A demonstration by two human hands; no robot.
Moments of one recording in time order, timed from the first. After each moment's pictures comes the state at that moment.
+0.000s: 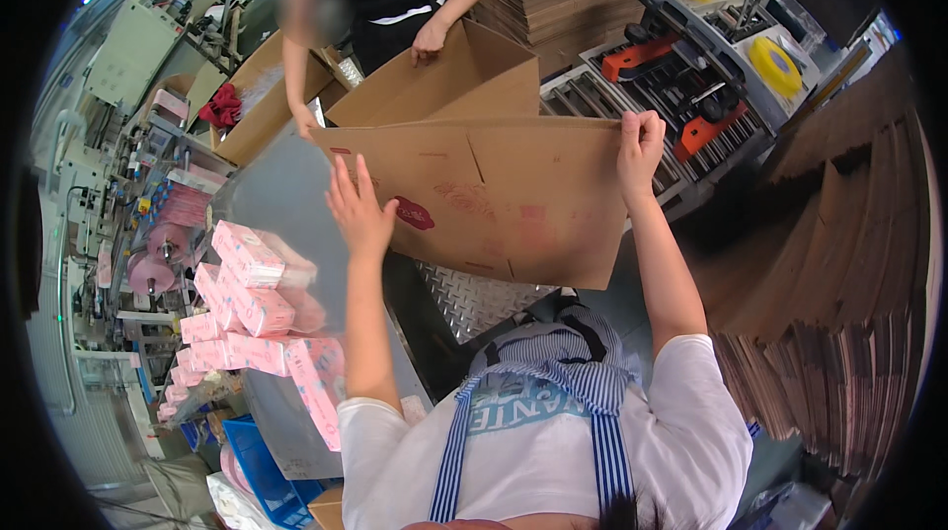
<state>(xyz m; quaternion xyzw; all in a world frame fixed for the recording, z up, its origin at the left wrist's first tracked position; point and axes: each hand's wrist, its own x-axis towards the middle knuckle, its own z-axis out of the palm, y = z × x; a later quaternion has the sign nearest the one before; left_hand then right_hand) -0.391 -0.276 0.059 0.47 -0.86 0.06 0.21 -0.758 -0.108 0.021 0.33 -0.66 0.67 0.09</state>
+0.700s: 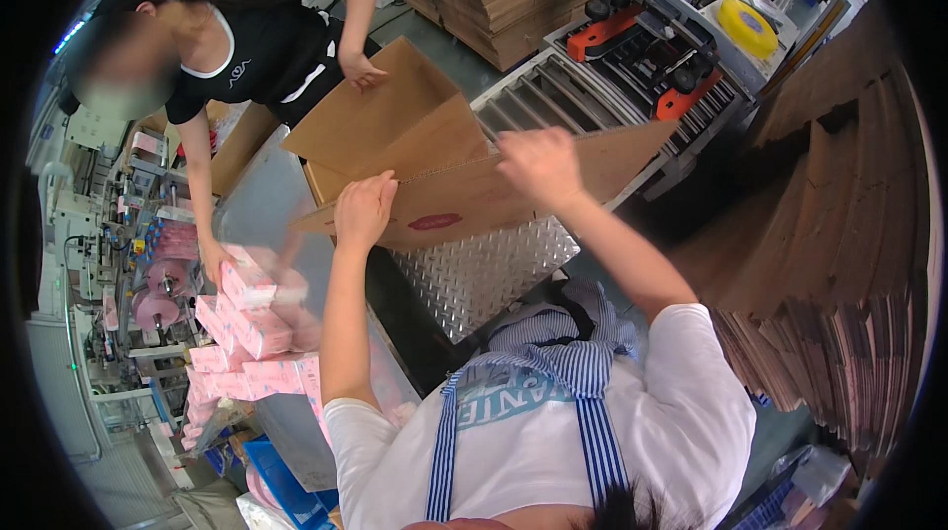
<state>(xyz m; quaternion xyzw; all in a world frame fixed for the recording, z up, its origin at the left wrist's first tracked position) -0.452 -0.292 0.055 0.34 -0.93 -0.09 0.13 -0.710 -0.117 0.018 0.63 -0.68 0.30 0.22</state>
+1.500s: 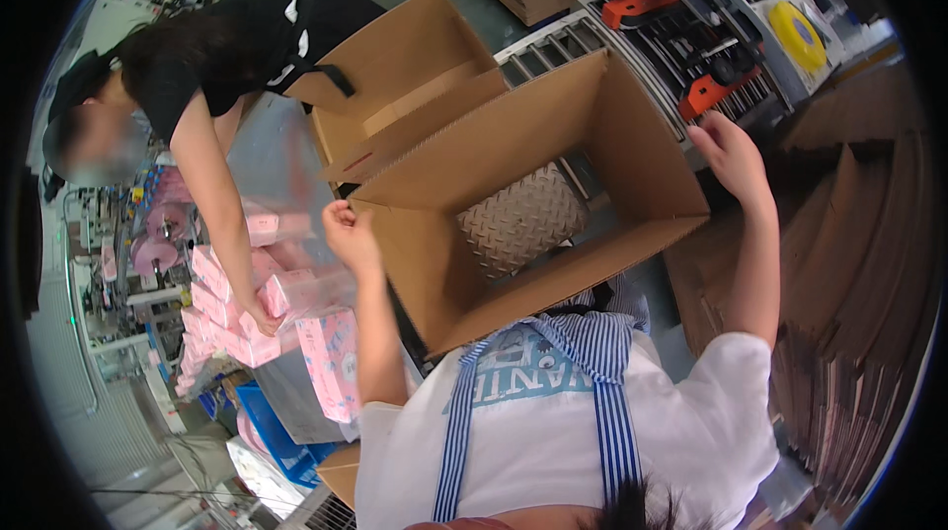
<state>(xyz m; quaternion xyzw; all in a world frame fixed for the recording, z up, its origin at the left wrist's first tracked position) -0.394 -0.240 0.002 0.59 -0.64 -0.24 0.43 -0.844 0.000 0.113 0.43 -0.84 0.29 -0.17</state>
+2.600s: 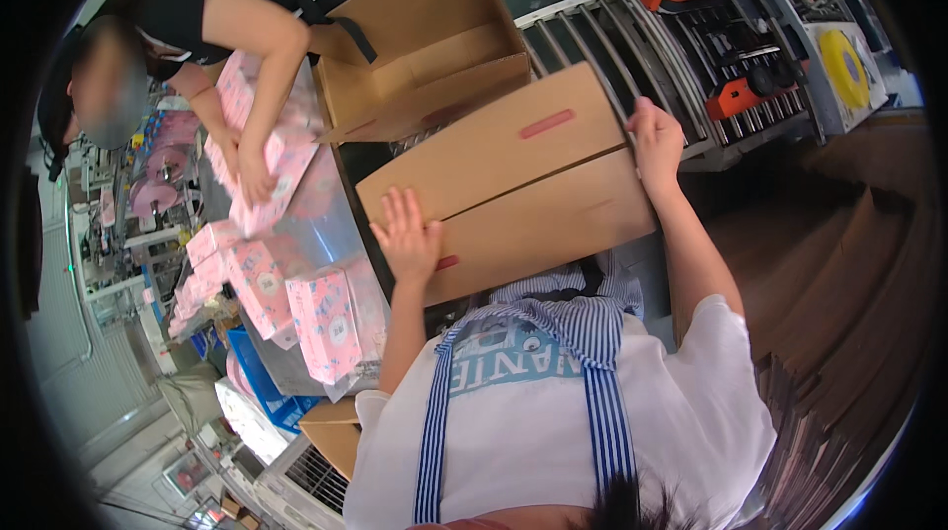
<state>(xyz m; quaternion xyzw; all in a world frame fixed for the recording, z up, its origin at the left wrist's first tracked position) -0.396 -0.151 -0.050 0.55 -0.83 -0.02 0.00 -0.798 -0.096 -0.032 0.38 -0.79 0.43 -0.22</state>
